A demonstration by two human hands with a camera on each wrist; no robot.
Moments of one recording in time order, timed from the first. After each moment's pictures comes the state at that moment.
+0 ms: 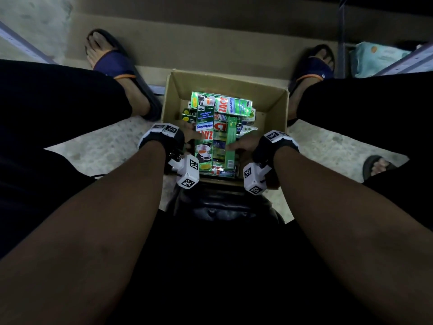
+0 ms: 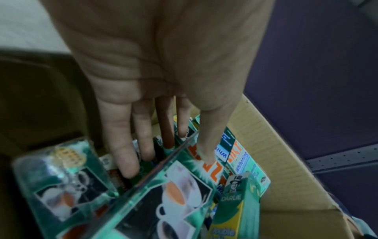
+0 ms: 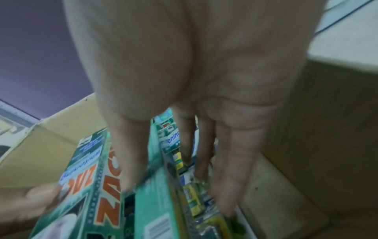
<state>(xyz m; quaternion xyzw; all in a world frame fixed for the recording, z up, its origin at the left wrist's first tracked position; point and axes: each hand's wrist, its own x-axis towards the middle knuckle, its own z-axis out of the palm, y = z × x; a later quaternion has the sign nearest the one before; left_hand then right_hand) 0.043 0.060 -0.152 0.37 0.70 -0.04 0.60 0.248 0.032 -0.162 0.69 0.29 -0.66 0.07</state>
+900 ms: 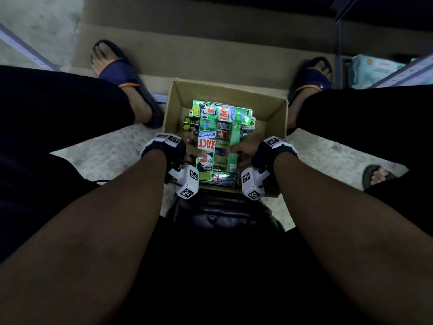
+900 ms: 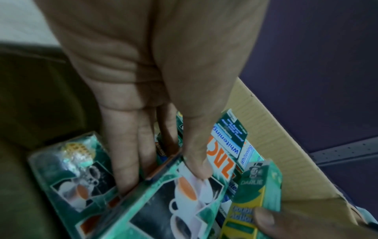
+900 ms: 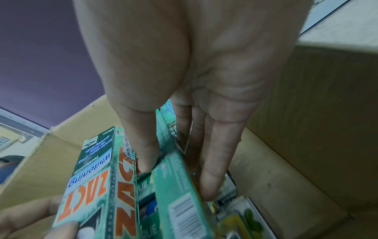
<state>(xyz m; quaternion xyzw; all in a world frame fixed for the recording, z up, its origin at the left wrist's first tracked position) 0.020 0.055 -0.196 0.39 0.60 -0.04 0.70 0.249 0.039 -0.178 0.70 0.24 -0.67 -0.02</state>
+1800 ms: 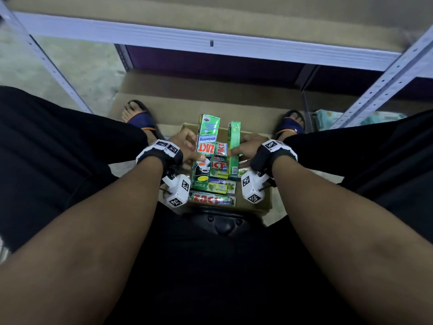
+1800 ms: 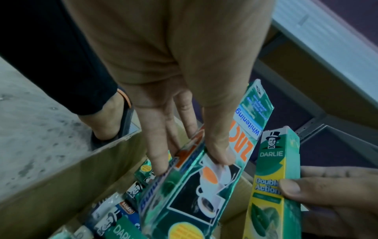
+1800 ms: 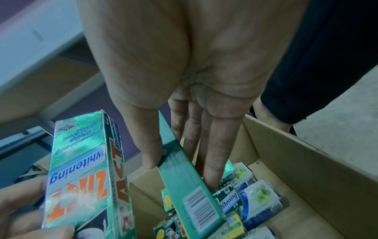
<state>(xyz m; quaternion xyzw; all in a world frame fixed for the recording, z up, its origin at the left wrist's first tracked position) 0.026 0.037 -0.080 0.53 0.61 0.18 0.56 0.259 0.037 -0.082 0.69 0.44 -0.55 -0.16</state>
